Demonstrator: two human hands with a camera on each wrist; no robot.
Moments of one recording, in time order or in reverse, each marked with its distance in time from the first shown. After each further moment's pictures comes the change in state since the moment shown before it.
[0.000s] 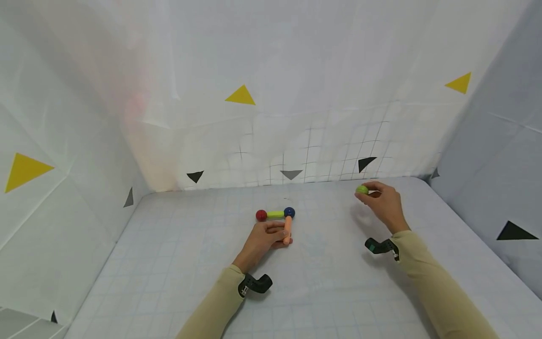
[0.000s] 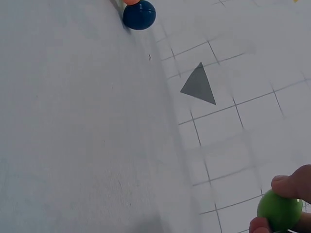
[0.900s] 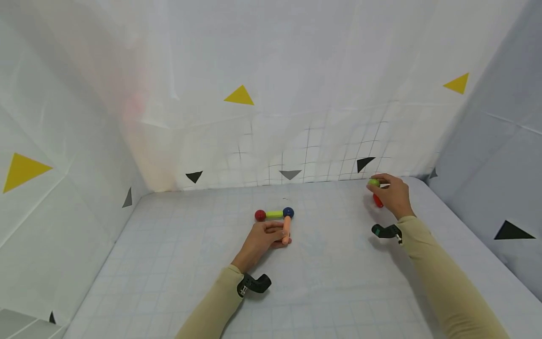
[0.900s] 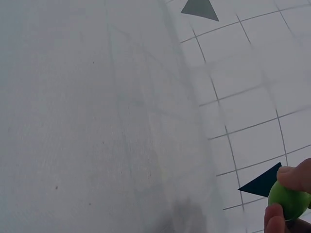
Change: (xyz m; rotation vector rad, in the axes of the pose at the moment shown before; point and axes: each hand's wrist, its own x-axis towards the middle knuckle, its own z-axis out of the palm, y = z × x) left_hand 0.001 -0.002 0.000 0.013 0.009 -0.008; right_hand 0.039 0.035 -0.019 -0.069 0.017 0.045
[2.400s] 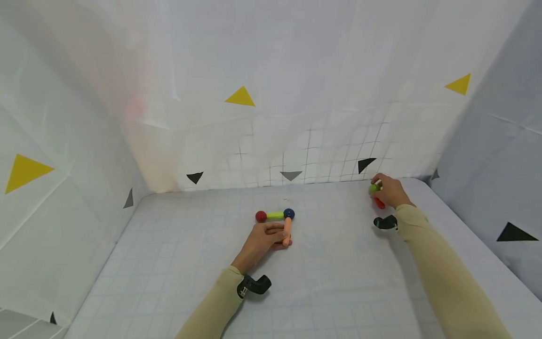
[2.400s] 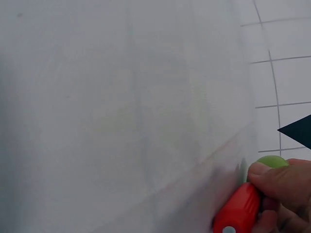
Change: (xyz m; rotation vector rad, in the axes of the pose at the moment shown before) left_hand 0.002 -0.001 -0.001 -0.012 -0.005 -0.004; right_hand 0.047 0.027 0.001 -0.194 -0.340 0.031
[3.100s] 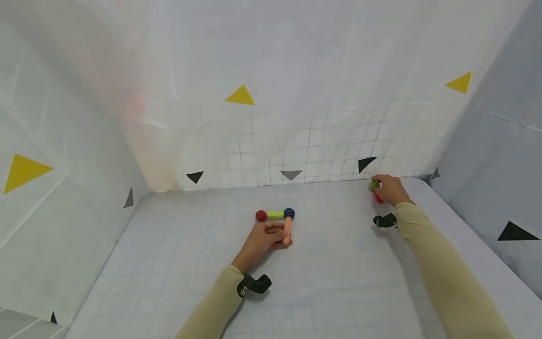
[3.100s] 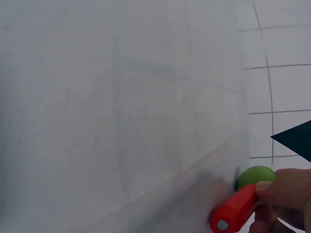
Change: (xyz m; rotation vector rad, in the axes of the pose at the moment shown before) left_hand -0.001 -0.001 -0.001 -0.024 -0.006 -0.002; right_hand 0.004 -0.002 -0.002 -0.124 0.051 -0.059
